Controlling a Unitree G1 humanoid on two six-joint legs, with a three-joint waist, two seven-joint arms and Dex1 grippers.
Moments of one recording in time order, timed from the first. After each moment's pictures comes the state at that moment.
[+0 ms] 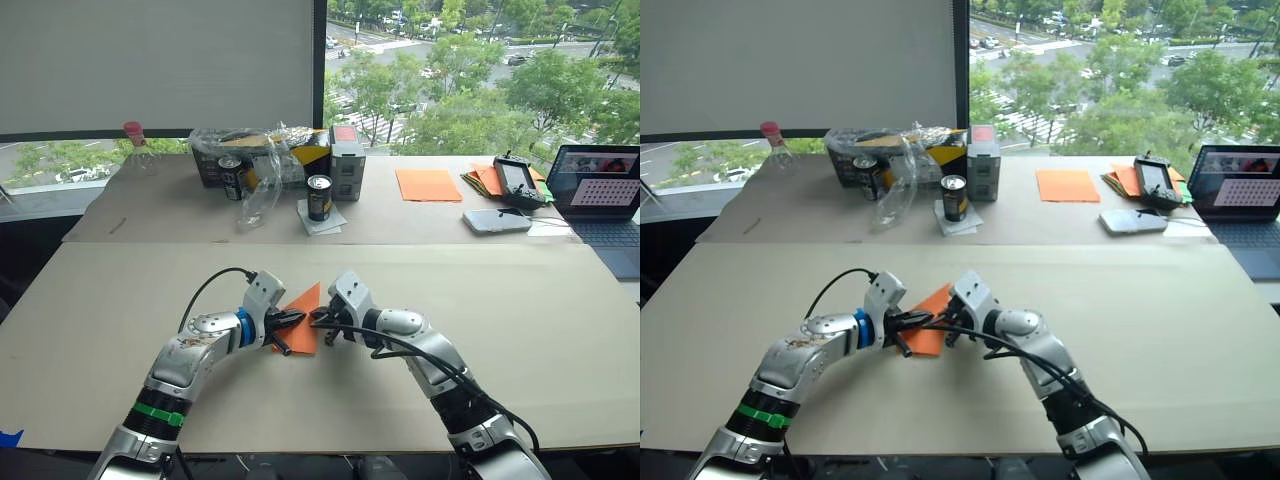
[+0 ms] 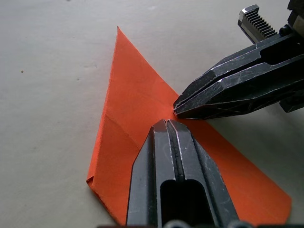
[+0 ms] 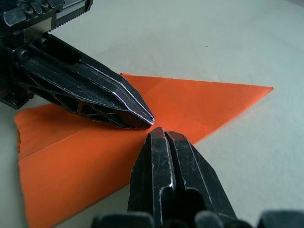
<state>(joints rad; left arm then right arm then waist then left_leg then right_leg) -0.41 0.45 -0.17 -0.03 -0.32 0.68 -0.67 -0.50 -0.20 0.30 0.09 0.05 0.52 0.67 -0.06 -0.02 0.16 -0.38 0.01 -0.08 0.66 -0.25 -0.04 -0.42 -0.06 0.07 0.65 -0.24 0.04</state>
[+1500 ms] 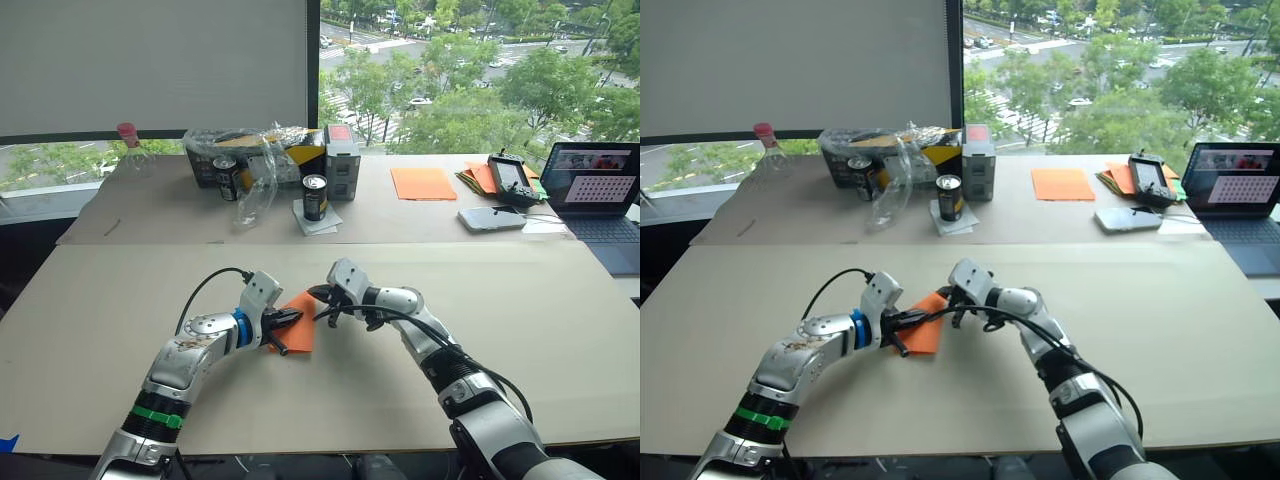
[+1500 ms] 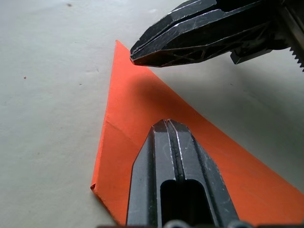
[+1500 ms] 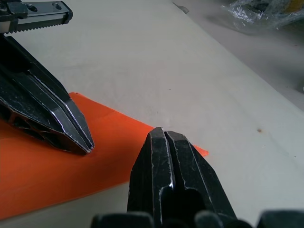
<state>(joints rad) -0.39 0.44 -0.14 -0.03 -0.30 0.67 -0.68 -0.73 -0.19 0.28 0.63 -0.05 -0.06 0.77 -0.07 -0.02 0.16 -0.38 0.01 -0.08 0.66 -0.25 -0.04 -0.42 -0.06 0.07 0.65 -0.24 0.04</state>
